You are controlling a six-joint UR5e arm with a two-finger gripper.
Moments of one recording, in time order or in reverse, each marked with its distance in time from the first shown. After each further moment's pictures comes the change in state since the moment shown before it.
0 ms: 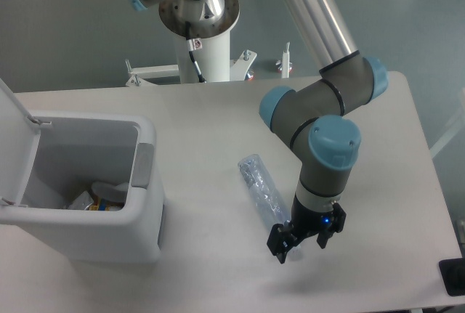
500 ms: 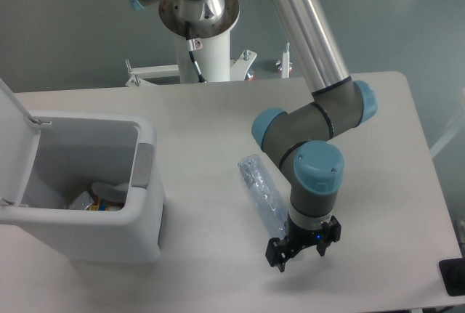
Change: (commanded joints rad) arm -0.020 -0.042 -0.009 0.026 0.115 0.000
